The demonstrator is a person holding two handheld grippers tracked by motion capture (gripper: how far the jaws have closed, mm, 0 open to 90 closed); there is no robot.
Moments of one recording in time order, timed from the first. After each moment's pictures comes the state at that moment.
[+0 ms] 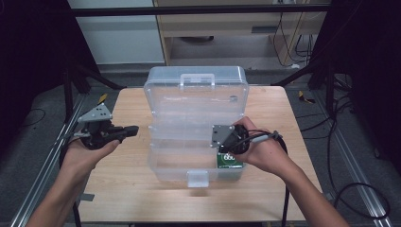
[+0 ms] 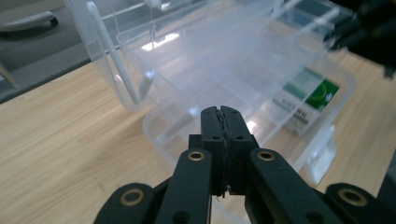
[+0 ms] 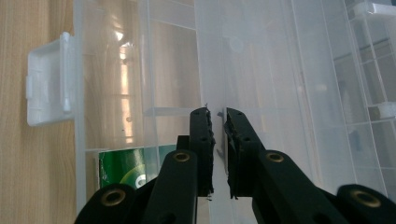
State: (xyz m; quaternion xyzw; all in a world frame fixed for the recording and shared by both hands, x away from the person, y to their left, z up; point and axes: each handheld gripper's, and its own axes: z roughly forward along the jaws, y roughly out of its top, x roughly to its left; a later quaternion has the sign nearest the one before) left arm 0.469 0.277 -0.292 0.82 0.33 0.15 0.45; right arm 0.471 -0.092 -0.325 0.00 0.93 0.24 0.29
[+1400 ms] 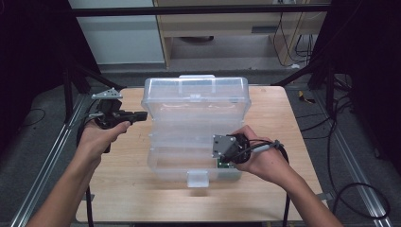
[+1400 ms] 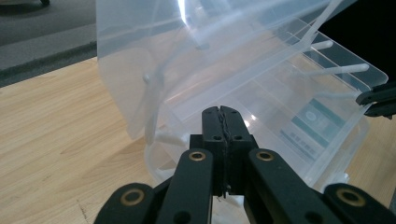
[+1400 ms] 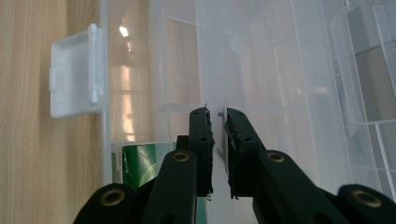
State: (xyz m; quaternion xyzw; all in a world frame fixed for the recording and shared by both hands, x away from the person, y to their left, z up) left arm 0.519 0.263 -0.295 0.80 0.37 0.12 0.46; right arm 0.453 -0.093 -0.338 -0.01 0.93 0.24 0.29
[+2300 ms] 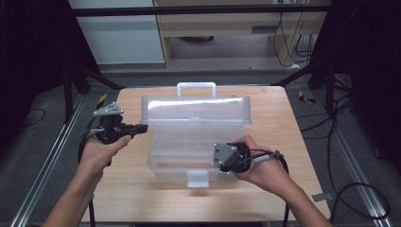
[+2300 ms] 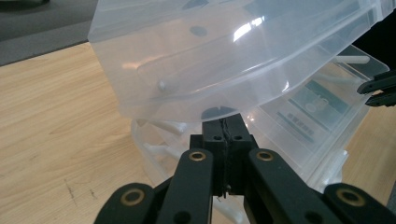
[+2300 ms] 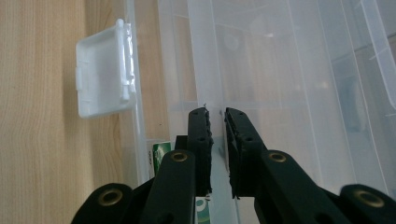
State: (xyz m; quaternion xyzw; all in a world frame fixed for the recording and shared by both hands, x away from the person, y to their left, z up) left arm 0.492 0.263 -0.324 0.80 0.37 0.12 0.46; right arm 0.438 -0.095 -0.355 0.01 0.93 0.25 0.28
